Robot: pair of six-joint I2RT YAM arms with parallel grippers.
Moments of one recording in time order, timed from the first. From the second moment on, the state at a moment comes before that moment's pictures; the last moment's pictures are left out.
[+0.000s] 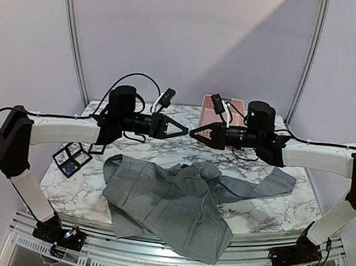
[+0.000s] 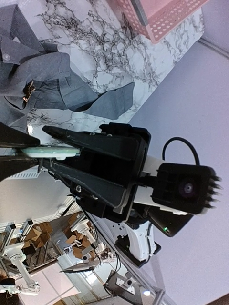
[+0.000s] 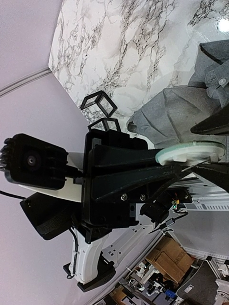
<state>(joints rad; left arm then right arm) -0.68 1.67 1.10 0.43 0.91 -0.65 0.71 1.55 1.01 0.39 -0.67 0.50</state>
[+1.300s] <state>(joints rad) -0.67 1.67 1.10 0.36 0.84 -0.54 0.69 1.62 1.07 0.33 -0.69 0.65</state>
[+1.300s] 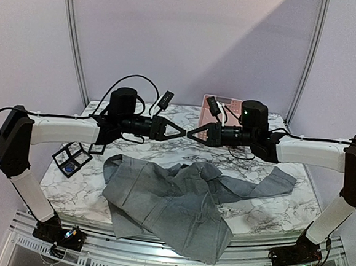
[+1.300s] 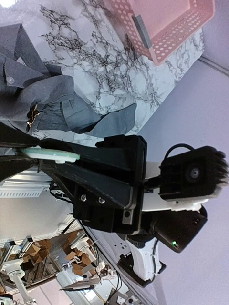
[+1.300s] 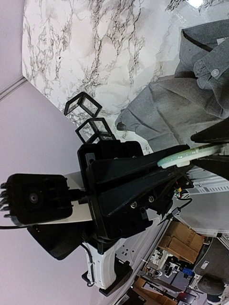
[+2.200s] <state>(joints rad) -0.68 1.67 1.10 0.28 0.80 -0.50 0.69 1.63 1.01 0.41 -0.66 0.72</state>
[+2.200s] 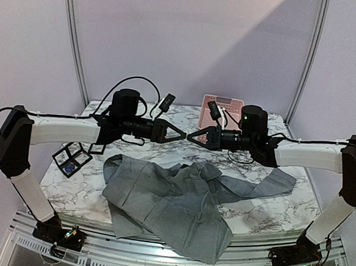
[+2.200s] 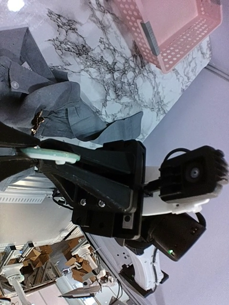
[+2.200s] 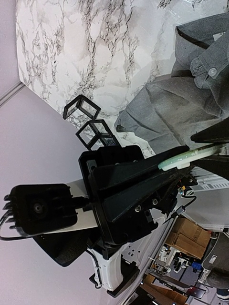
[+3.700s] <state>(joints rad) -0.68 1.68 1.11 0.28 0.81 -0.51 0.69 1.62 1.00 0.42 -0.64 0.68</state>
